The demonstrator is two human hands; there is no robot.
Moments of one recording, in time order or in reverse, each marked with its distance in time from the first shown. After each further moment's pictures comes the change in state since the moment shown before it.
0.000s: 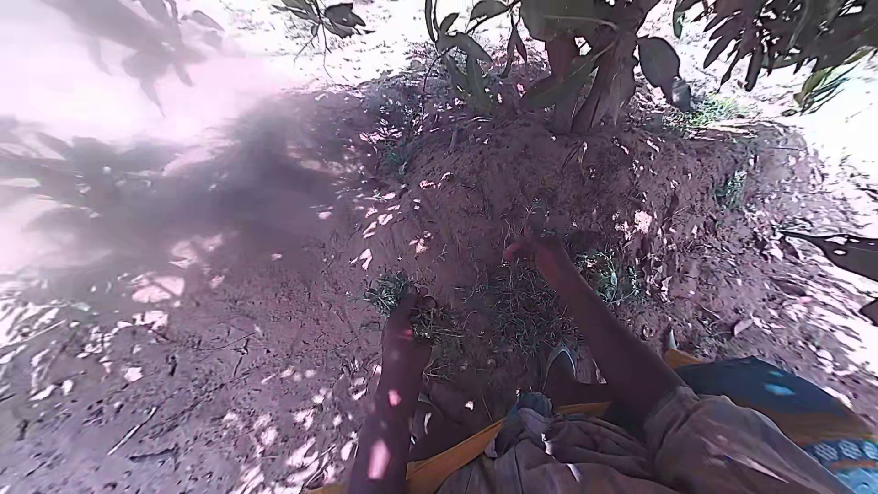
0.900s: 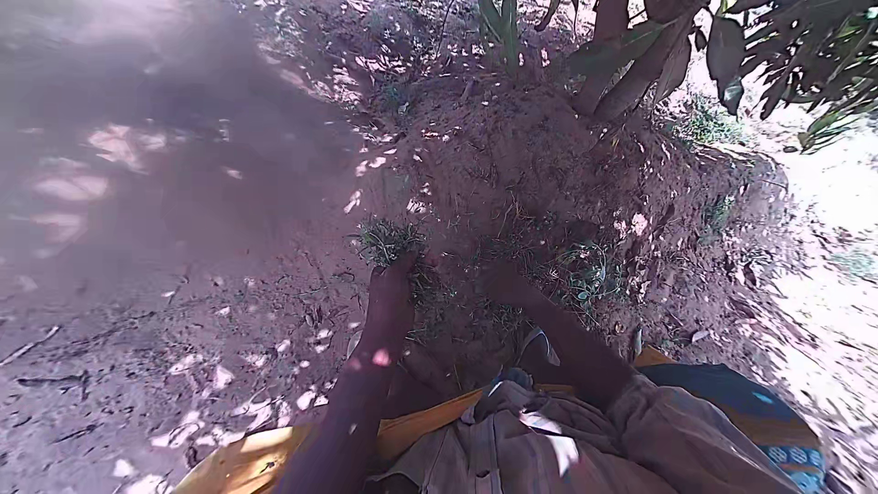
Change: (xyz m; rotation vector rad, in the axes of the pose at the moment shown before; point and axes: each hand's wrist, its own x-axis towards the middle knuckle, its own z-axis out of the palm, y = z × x) left_hand 0.001 -0.002 -0.004 0.319 0.191 0.003; right_hand -0.013 0.057 0.049 -1.203 -0.547 0.336
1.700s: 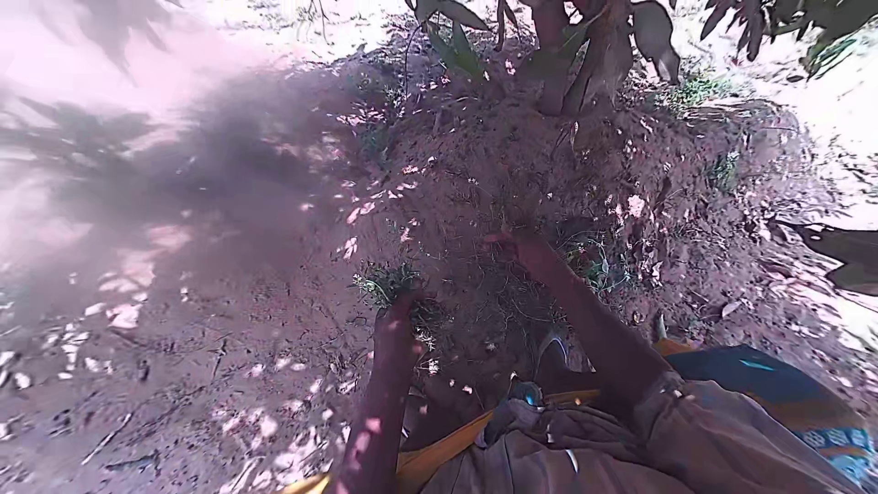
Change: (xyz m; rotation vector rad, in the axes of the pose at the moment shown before) left_hand -0.002 -0.008 0.012 -0.029 -0.094 0.081; right_hand -0.028 0.033 -0.056 1.045 0.442 -0.288
